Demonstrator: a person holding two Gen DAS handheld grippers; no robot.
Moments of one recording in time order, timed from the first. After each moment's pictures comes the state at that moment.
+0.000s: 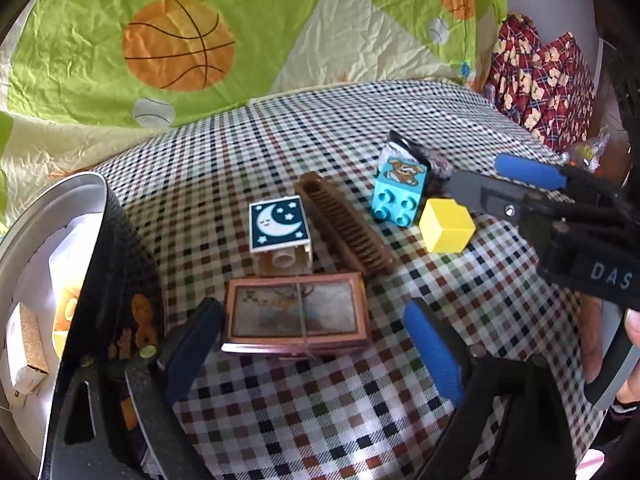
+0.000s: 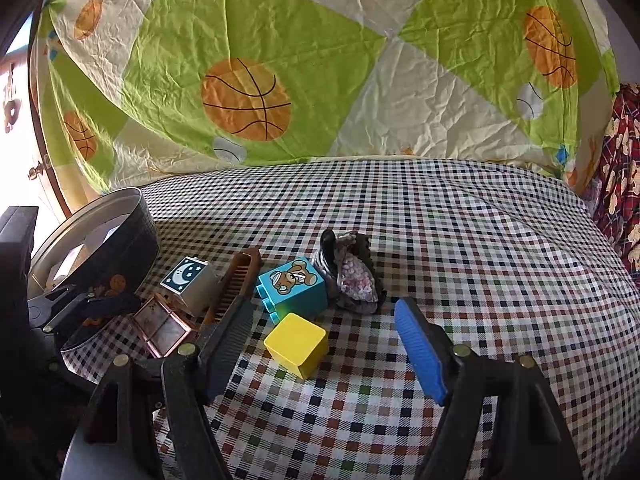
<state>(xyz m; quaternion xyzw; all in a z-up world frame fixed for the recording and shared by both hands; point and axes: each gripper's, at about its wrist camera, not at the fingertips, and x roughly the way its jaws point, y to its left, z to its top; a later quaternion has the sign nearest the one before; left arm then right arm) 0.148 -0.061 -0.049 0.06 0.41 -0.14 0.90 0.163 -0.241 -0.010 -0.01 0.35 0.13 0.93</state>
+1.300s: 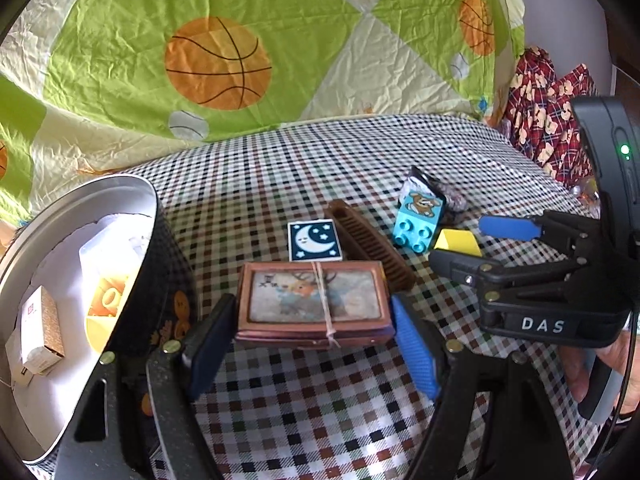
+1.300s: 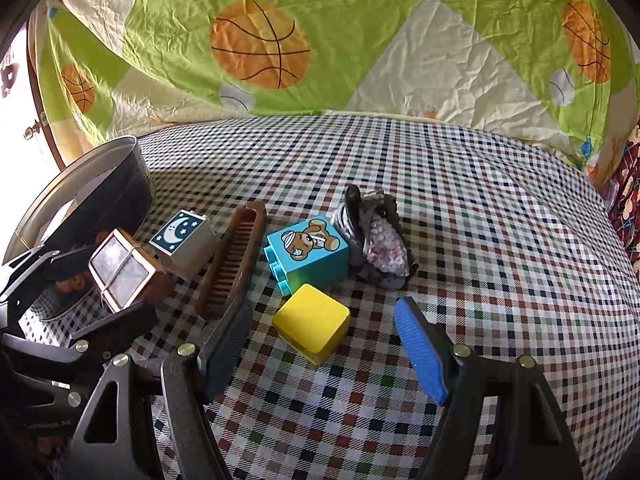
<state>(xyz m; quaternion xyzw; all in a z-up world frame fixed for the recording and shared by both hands) 0.138 -0.048 -0.038 0.04 0.37 -0.10 0.92 0.182 -0.219 -0.034 -0.06 0.42 0.15 0.89</state>
